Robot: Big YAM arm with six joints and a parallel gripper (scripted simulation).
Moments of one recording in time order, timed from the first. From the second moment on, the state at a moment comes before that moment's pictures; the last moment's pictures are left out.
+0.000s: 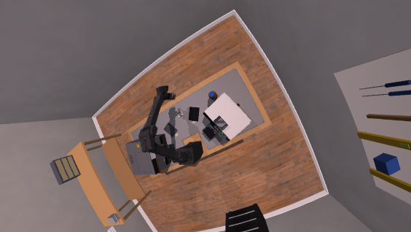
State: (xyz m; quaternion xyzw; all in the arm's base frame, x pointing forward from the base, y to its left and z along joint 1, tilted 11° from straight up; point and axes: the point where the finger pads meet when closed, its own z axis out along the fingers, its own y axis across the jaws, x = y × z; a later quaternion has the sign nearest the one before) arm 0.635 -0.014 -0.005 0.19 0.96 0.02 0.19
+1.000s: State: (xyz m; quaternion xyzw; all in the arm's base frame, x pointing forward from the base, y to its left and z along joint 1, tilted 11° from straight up) arm 0.523 0.021 -0.032 0.08 0.99 0.01 0.15
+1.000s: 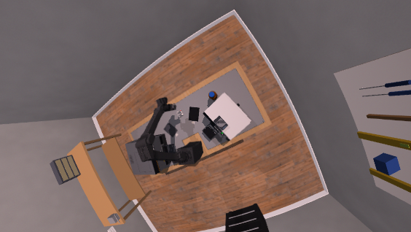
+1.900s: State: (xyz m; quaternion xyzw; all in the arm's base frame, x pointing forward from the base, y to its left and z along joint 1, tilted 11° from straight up) arm 0.435 0.031 -0.049 0.03 0.99 0.00 0.13
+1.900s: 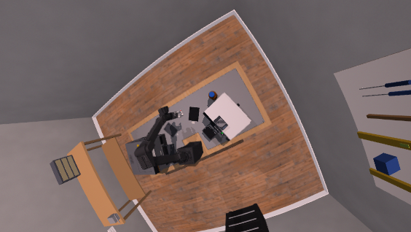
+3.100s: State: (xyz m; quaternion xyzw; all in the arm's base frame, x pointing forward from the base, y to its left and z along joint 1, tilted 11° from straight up) arm 0.305 0.037 -0.074 -0.06 0.99 -0.02 0.09
